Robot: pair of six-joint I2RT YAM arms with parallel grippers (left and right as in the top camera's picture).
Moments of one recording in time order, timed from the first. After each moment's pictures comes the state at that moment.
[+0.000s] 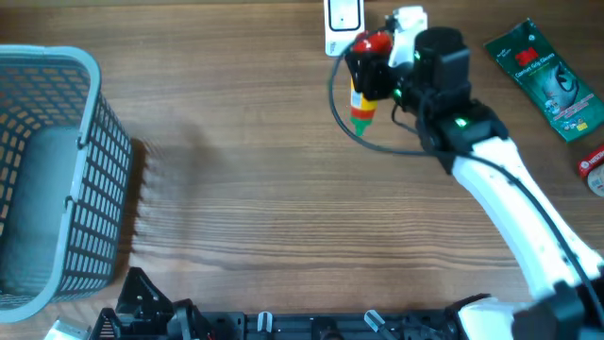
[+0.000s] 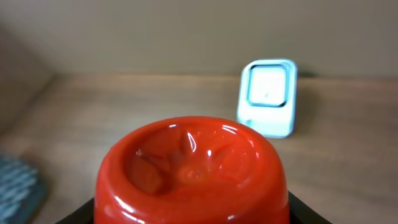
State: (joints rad) left arm 0.24 0.01 0.99 -1.38 -0.15 -0.78; right arm 0.34 1.52 1.26 -0.21 -0.12 0.25
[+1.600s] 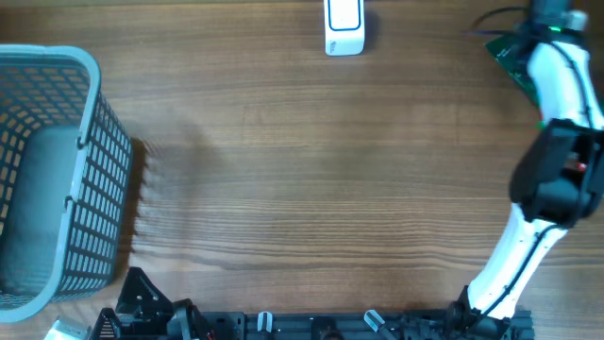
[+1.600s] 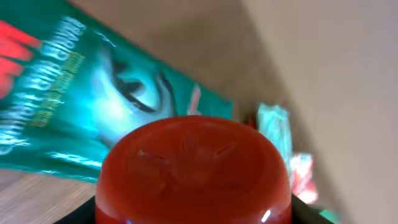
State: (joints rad) left arm 0.24 0.01 0.99 -1.38 -0.15 -0.78; right arm -0.30 2.26 1.92 -0.78 0.72 0.06
